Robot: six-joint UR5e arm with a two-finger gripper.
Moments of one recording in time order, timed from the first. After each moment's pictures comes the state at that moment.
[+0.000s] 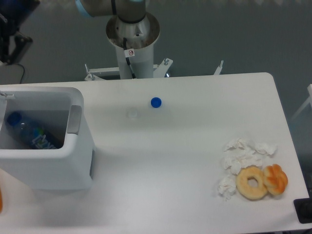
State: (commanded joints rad) arm 2.12 -1.52 -1.57 -0.93 0.62 0.21
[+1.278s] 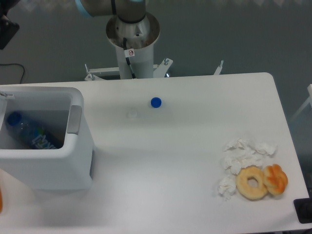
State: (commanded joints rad) arm 2.13 -1.49 -1.58 -0.93 0.63 0.30
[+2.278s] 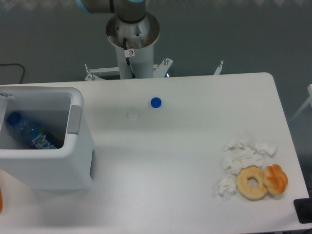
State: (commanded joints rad) arm 1.95 -1.59 -1.56 -0.92 0.55 0.27
